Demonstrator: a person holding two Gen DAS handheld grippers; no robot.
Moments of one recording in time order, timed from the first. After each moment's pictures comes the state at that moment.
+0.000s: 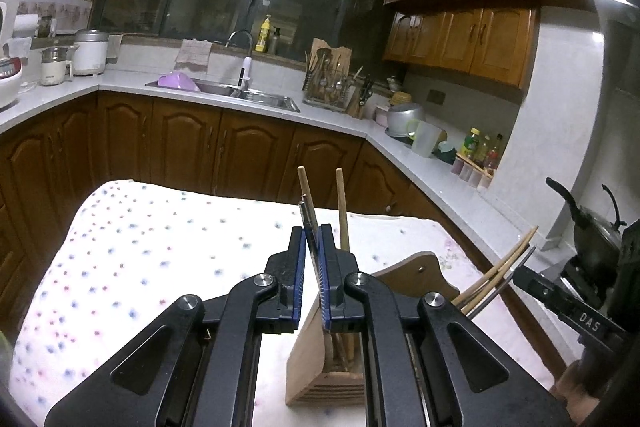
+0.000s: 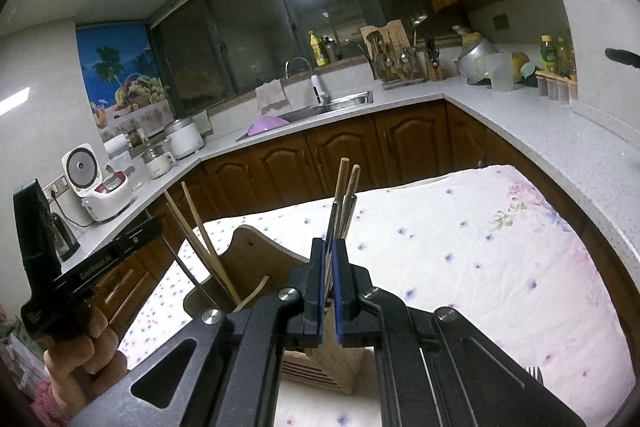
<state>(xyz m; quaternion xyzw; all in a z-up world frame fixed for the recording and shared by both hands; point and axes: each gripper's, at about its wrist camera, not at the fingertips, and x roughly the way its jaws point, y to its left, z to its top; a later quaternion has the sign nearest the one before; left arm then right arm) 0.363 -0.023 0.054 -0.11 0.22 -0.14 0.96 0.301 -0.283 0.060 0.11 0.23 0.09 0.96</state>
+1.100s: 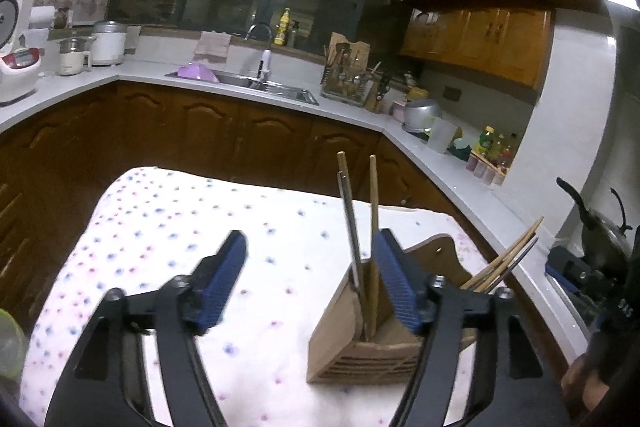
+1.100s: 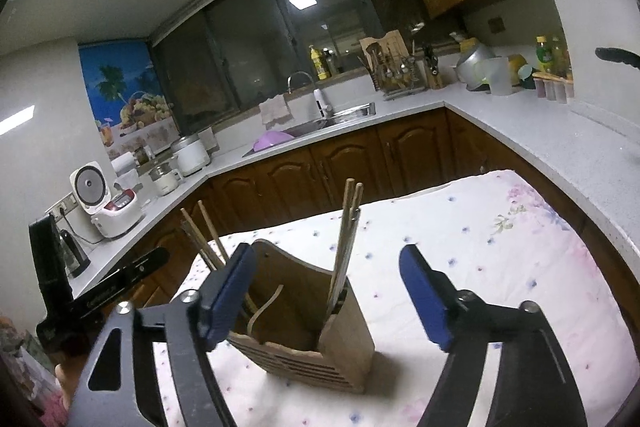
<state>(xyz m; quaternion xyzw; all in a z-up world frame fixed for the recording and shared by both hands) 0.341 0.001 0.047 -0.11 0.23 -0.11 0.96 0.288 -0.295 0.067 0.13 0.21 0.10 0.96</state>
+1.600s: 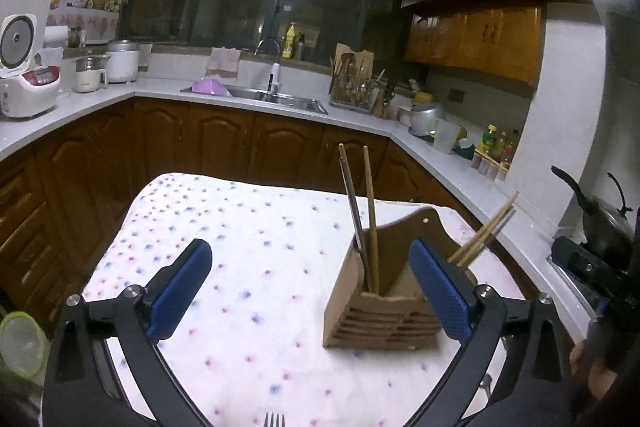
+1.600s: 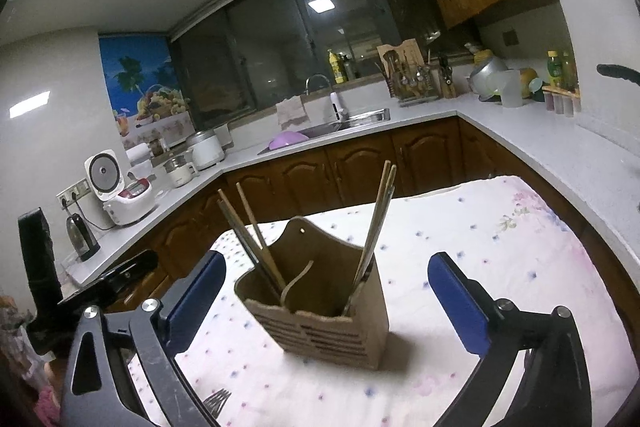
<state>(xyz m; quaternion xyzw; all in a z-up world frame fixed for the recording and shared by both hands) 0.273 0.014 0.059 -0.09 0.21 -0.09 0.97 0.245 -0.277 0.071 0.12 0.20 0.12 0.97</state>
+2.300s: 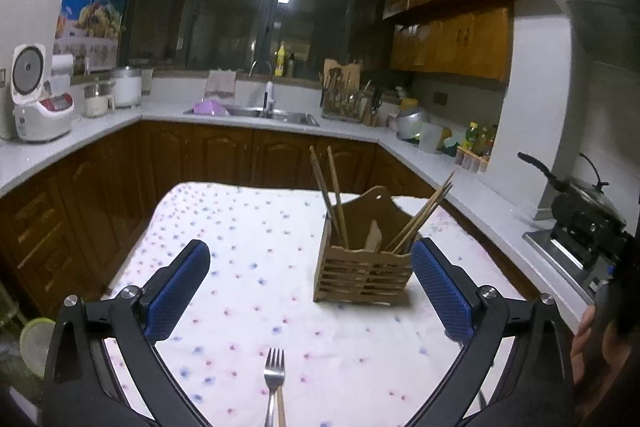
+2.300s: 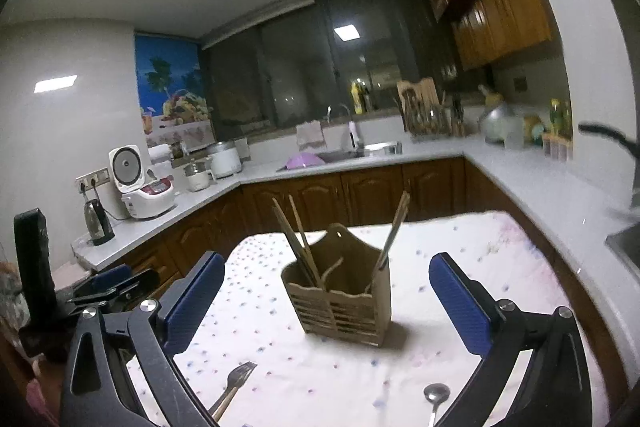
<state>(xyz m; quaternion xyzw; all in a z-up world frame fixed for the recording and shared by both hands) 0.152 0.010 0.097 -0.06 0.18 -0.10 0.98 0.138 -0.262 0.119 0.06 0.14 0.14 0.98</state>
